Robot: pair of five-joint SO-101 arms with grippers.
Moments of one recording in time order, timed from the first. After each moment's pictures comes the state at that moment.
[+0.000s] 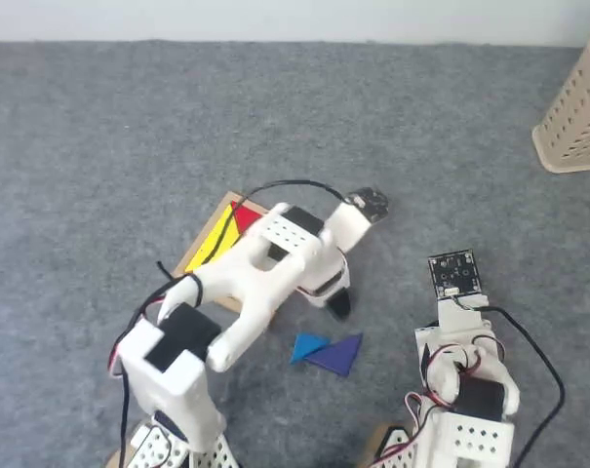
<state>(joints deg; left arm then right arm) 28.1 14.5 24.6 60.9 -12.4 6.5 -103.1 96.1 74.2 19.2</state>
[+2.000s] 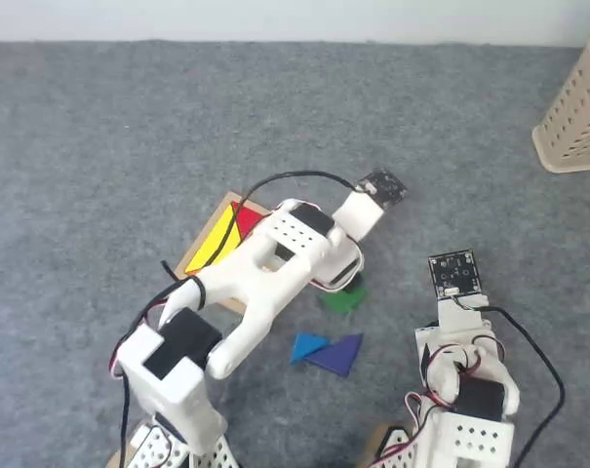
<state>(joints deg) 30.9 14.5 21.5 58.3 -8.4 6.5 -103.1 96.1 74.2 19.2</state>
